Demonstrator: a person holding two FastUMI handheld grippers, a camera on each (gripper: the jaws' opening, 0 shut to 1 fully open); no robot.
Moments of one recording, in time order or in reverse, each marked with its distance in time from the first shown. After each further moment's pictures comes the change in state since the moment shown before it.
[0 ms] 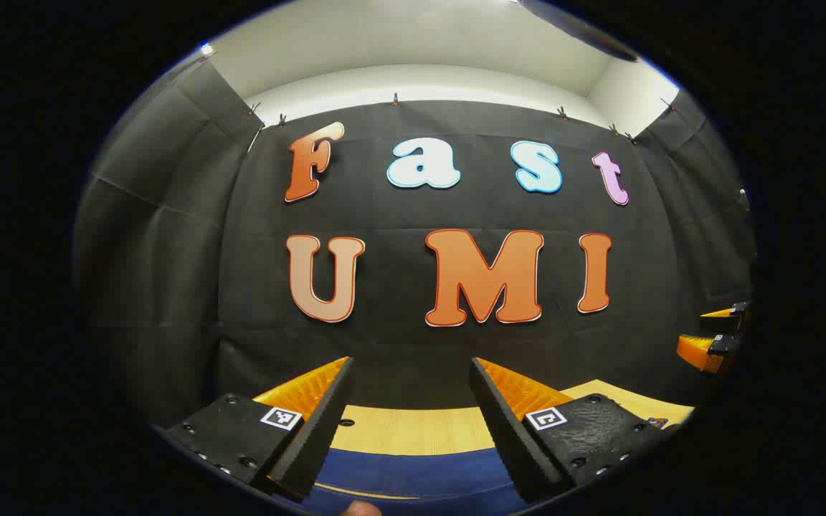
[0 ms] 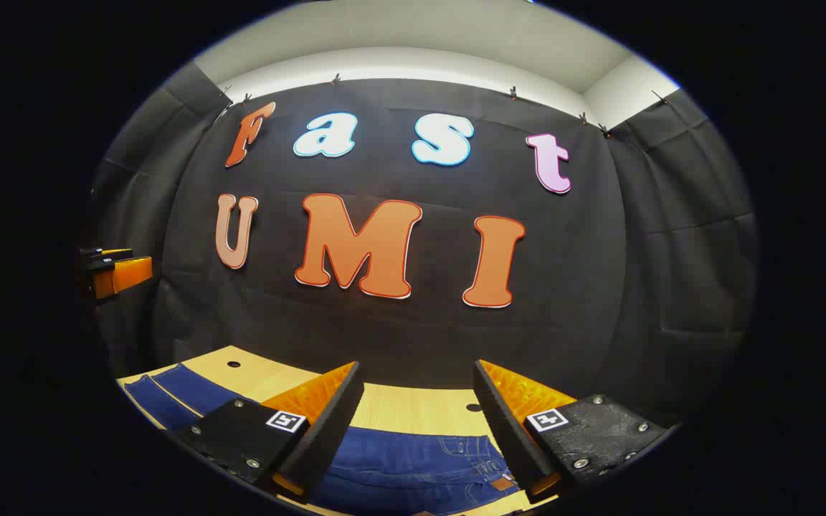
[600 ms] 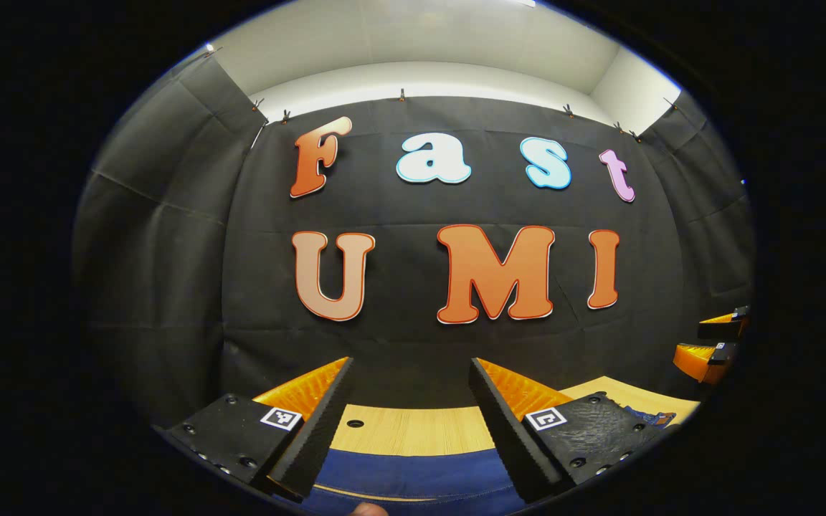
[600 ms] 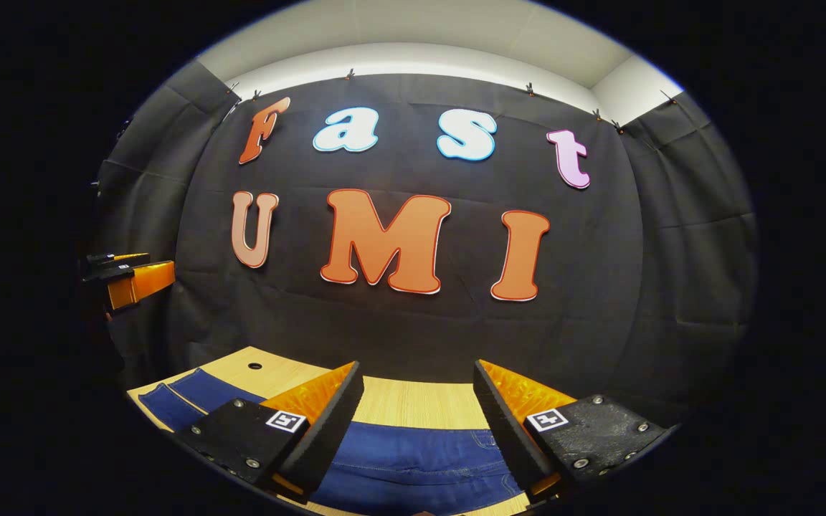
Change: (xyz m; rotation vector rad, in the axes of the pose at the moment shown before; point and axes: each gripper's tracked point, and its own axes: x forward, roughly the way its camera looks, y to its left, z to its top) left arm 0.012 0.022 -0.011 0.013 0.017 0.006; right arm -0.006 0.058 -0.001 0.015 0.026 0.042
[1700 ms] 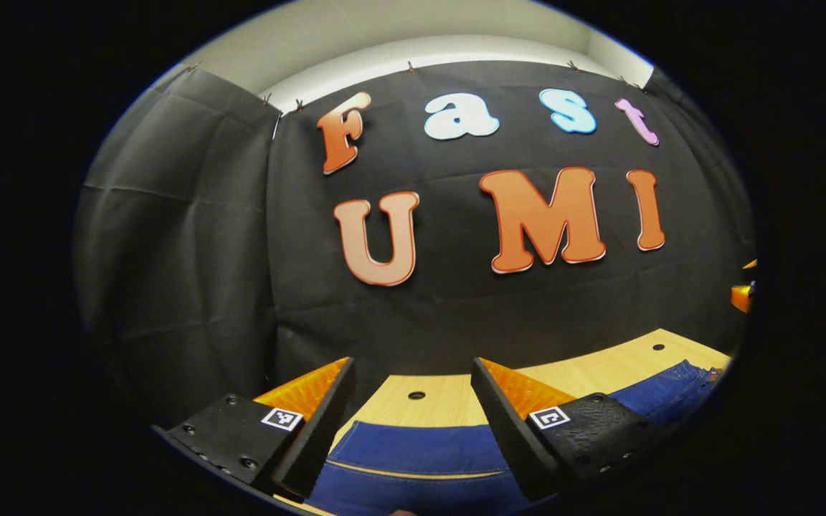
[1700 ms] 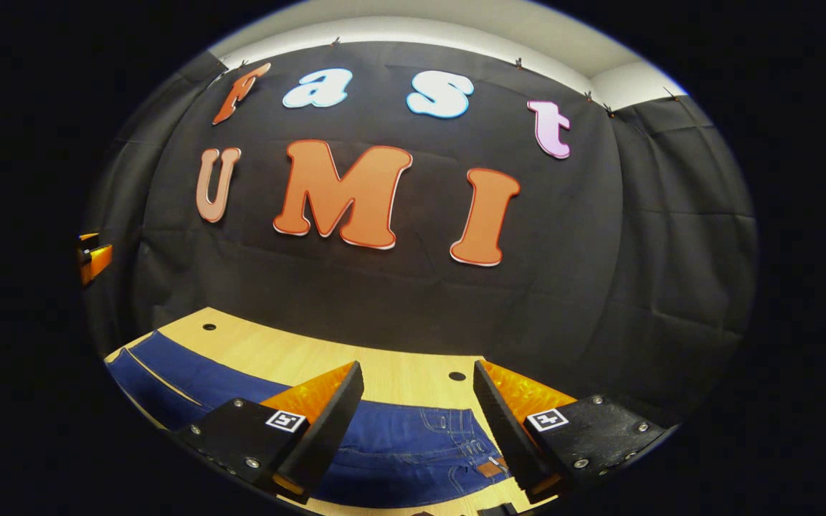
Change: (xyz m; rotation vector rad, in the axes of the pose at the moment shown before) left arm -0.015 0.081 -0.088 0.113 0.183 0.204; right arm 0.027 -0.091 -0.076 -0.046 0.183 -0.104
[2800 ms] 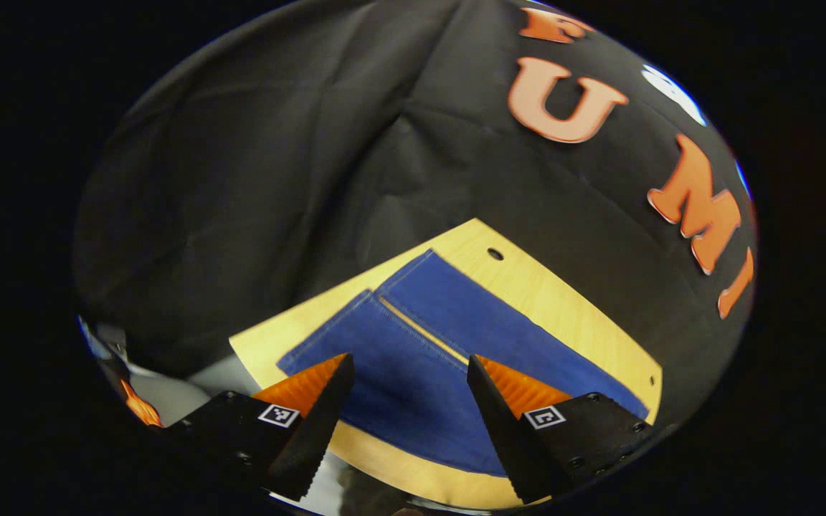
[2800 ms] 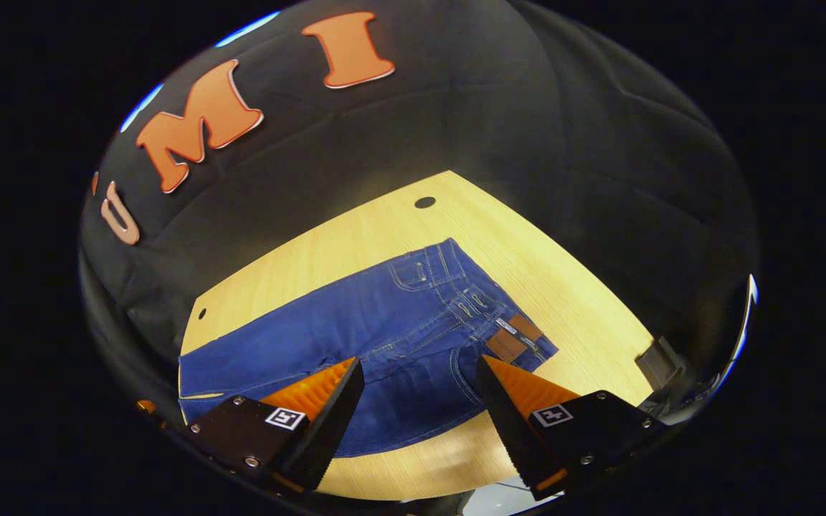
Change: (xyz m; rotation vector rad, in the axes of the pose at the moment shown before) left arm -0.036 0.109 -0.231 -0.655 0.696 0.252; right arm 0.015 -0.060 -0.204 0.514 0.692 -0.037
